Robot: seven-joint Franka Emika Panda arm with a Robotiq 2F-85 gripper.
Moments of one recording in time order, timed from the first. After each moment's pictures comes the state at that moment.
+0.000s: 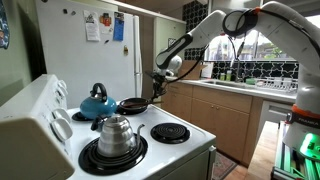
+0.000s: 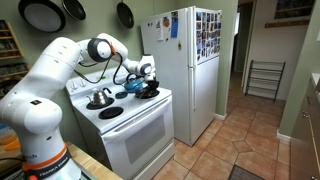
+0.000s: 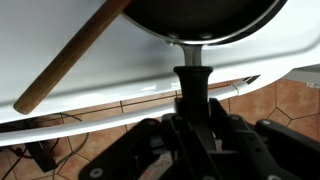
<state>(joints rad) 0.15 0.78 -0.08 -1.42 0.19 2.42 1.84</state>
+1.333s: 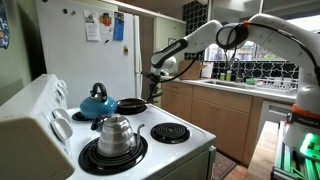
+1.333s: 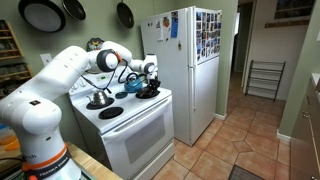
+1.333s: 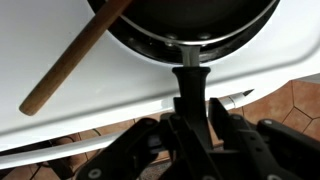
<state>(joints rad) 0.13 0.96 -0.06 -1.10 0.19 2.23 1.94</state>
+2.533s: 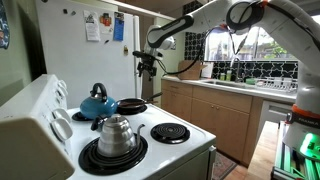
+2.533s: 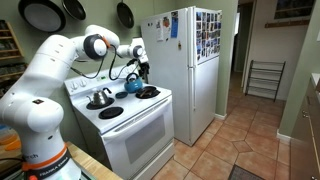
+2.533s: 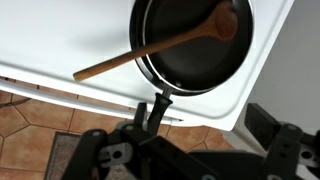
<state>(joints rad) 0.21 0.72 -0.01 -1.20 0.05 2.19 1.55</state>
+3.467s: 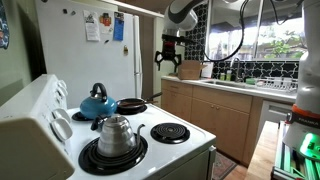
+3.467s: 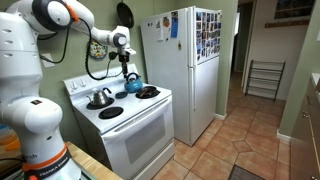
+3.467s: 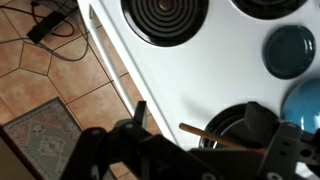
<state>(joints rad) 0.16 0.14 0.09 -1.85 0.16 2.00 0.80</state>
